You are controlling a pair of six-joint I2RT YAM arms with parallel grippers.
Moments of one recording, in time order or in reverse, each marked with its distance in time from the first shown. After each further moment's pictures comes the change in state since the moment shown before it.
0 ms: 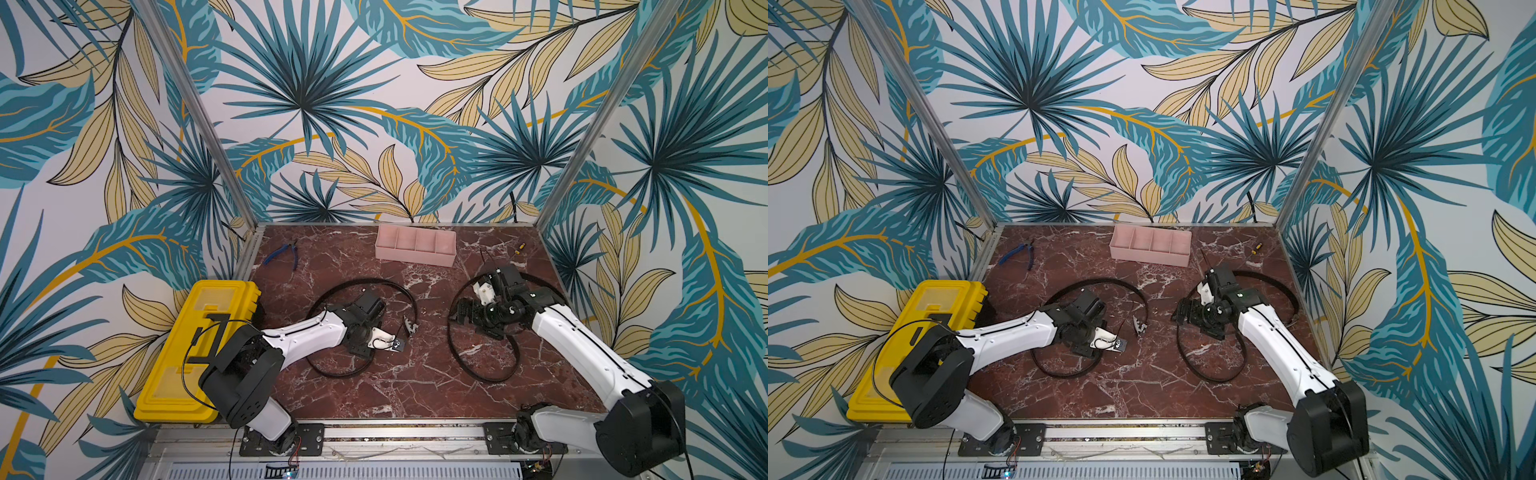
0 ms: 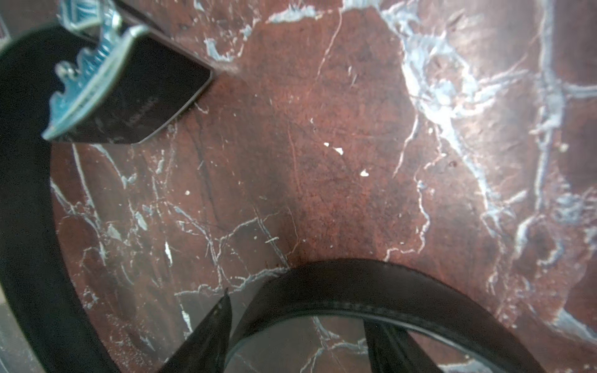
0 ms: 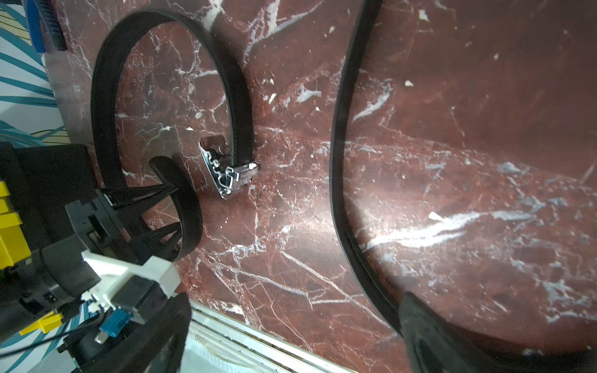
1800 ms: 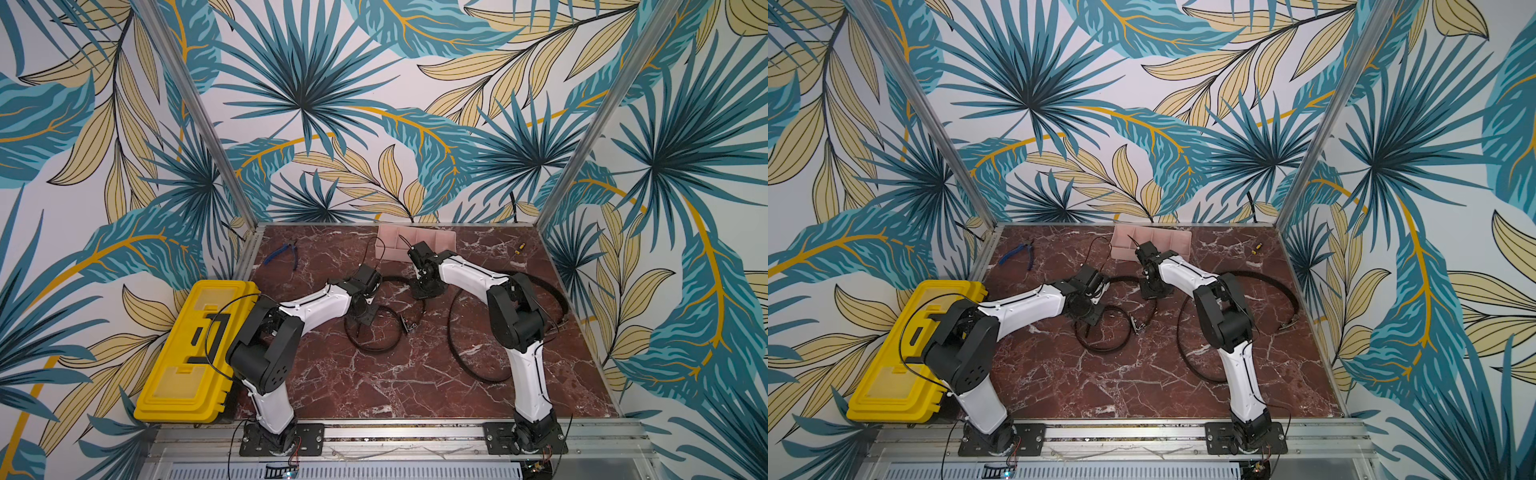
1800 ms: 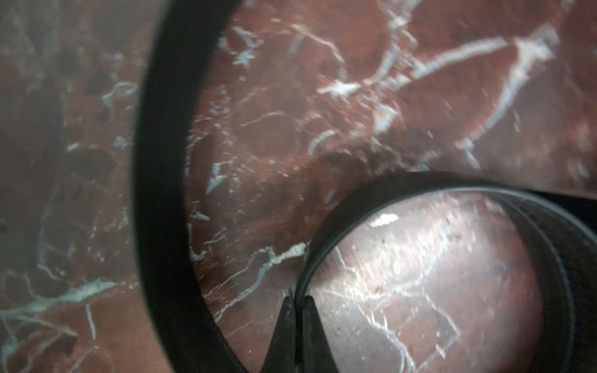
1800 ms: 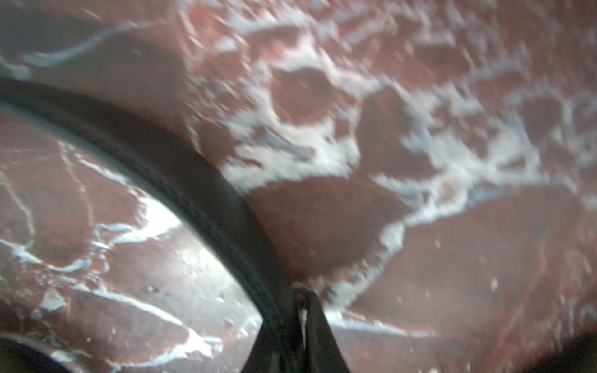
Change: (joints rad) left arm 0.166 0.235 0.277 -0.060 -0.147 -1.281; right arm 0.225 0.844 0.615 0.080 0.431 -0.189
